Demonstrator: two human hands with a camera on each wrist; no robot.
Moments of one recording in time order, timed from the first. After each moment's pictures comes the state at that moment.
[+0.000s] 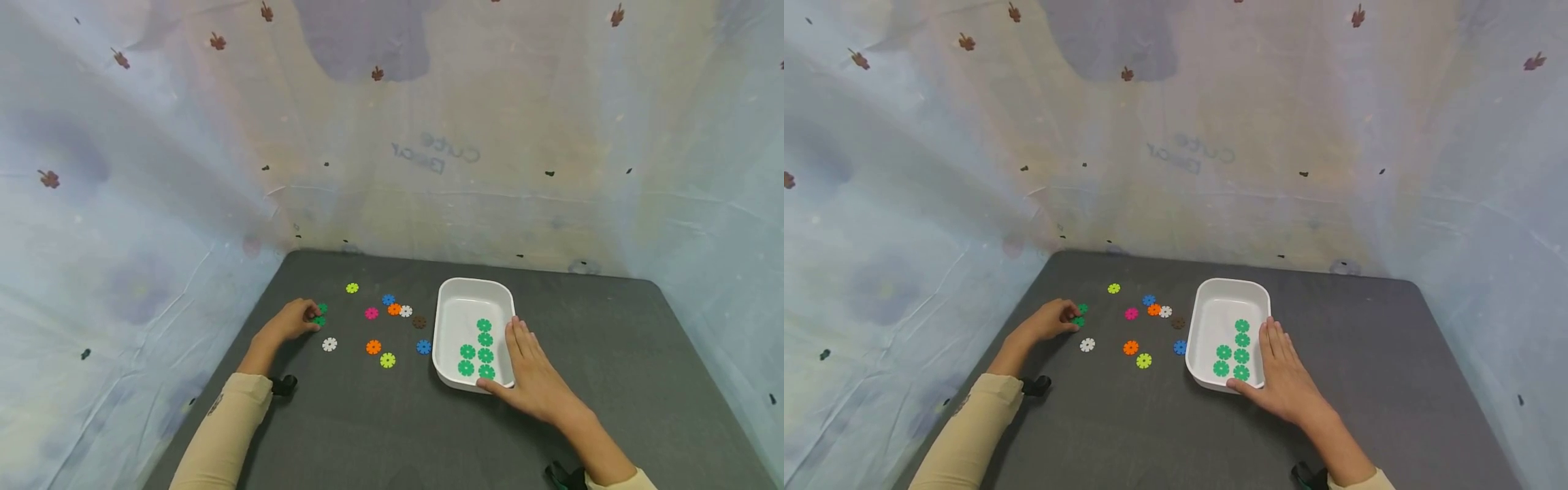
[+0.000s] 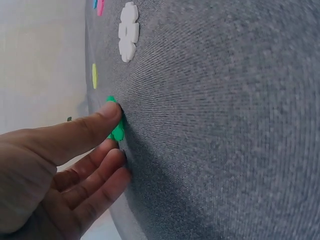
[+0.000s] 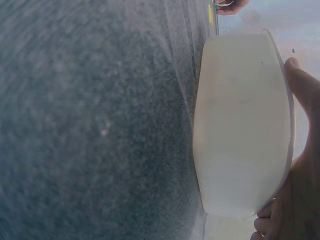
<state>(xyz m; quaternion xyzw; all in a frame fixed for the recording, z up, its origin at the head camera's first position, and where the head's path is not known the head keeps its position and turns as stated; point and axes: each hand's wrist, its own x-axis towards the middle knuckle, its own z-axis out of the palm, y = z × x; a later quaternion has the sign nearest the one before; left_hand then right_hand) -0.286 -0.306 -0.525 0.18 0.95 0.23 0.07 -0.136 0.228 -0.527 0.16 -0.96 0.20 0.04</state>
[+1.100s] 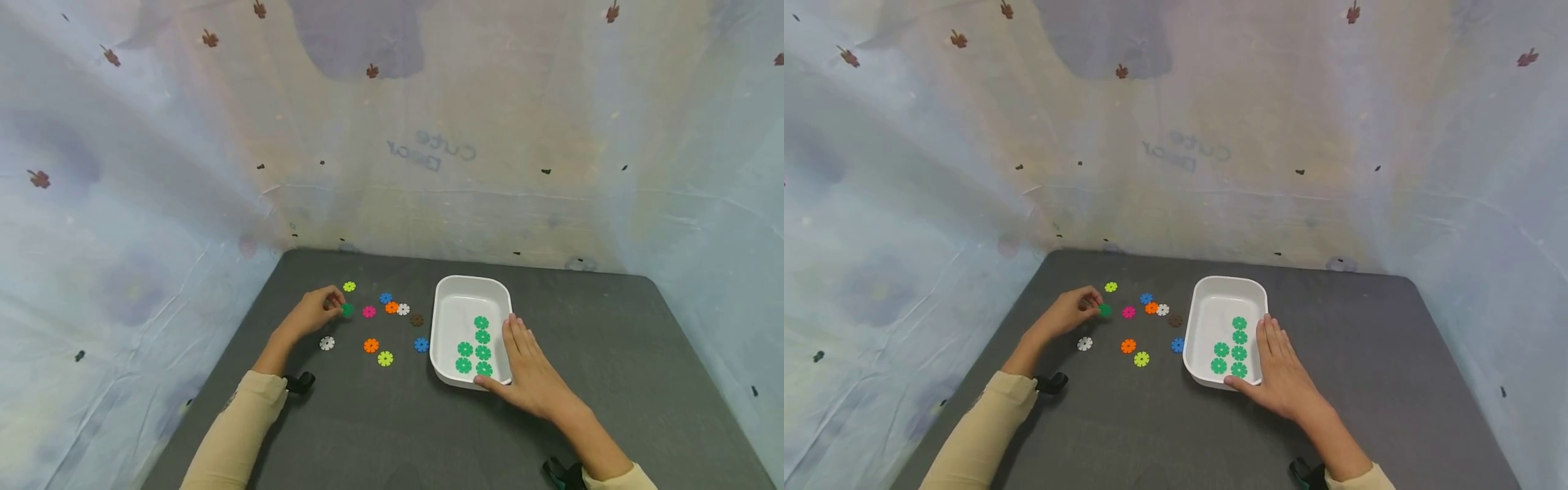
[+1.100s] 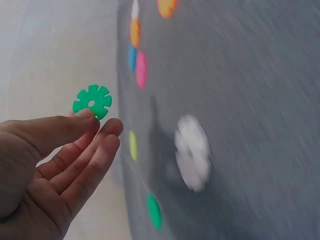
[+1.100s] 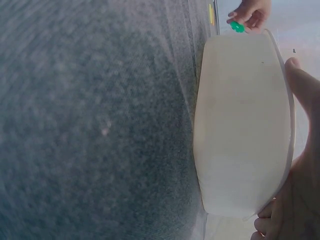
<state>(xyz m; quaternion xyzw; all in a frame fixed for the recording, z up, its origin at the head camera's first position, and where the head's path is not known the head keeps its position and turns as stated) -0.285 -0.247 -0.504 0.18 0.93 0.32 0.05 -0.137 0.227 -0.523 0.16 -0.97 0.20 0.04</state>
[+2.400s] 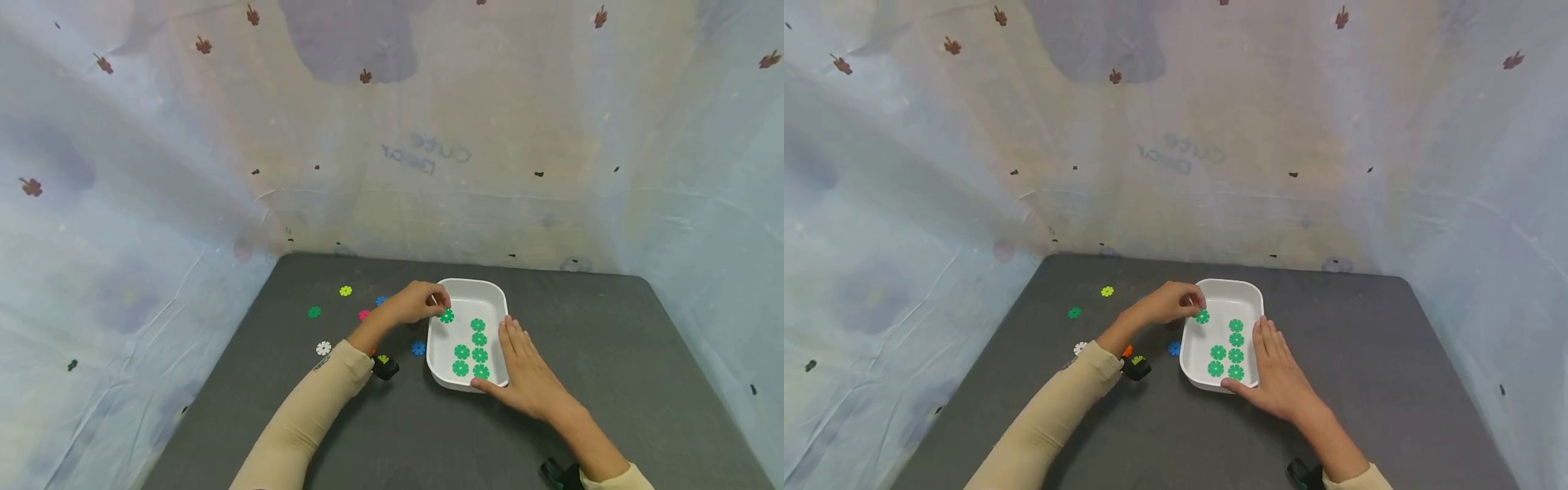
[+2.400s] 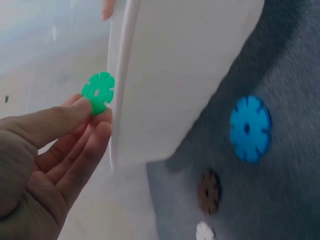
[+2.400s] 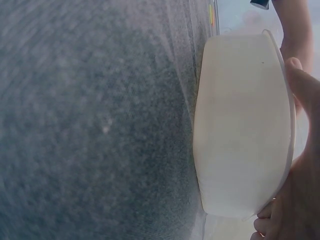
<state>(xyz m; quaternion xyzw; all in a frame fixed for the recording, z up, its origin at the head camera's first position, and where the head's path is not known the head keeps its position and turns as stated) -0.305 -0.039 -0.477 0.39 0.86 0.32 0.13 -0.137 0.228 -0.526 0.16 -0.97 0.19 0.03</state>
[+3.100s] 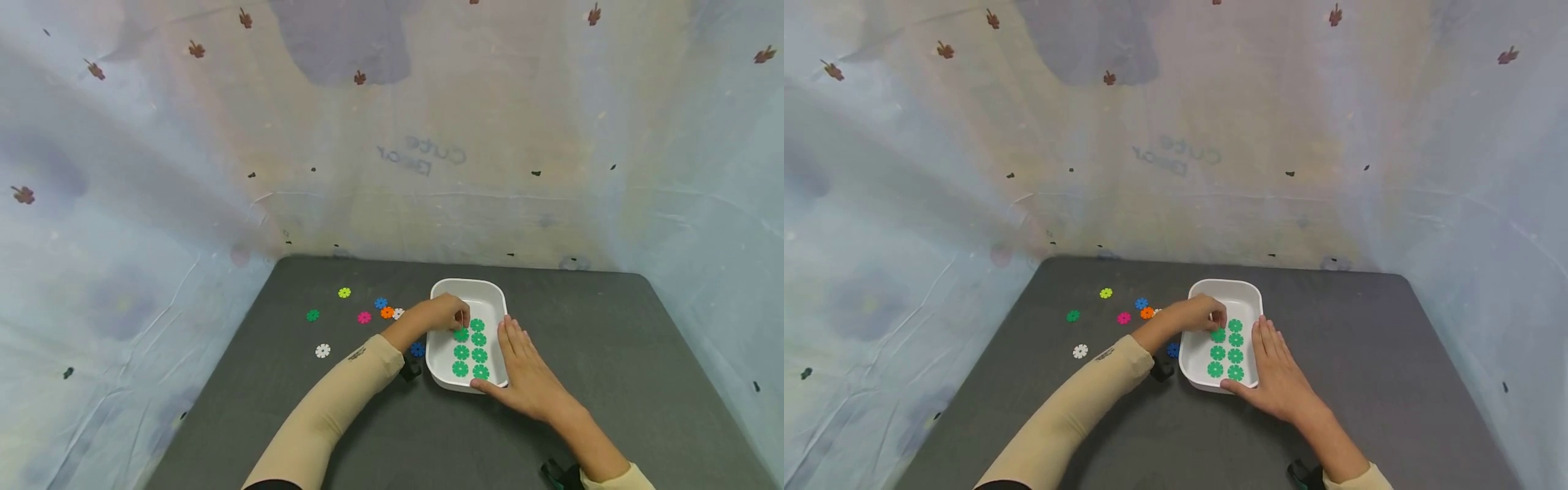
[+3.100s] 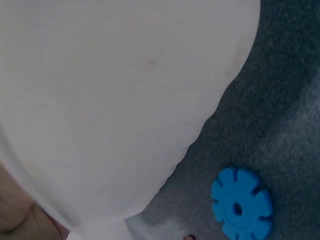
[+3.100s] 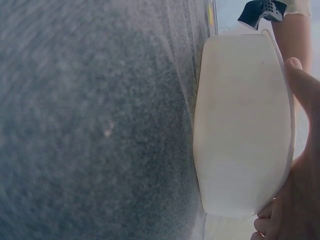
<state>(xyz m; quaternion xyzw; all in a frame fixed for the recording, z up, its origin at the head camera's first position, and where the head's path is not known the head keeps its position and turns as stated) -0.314 0.027 -0.503 0.41 0.88 0.14 0.18 -0.136 0.230 -0.526 0.17 -0.96 0.20 0.04</state>
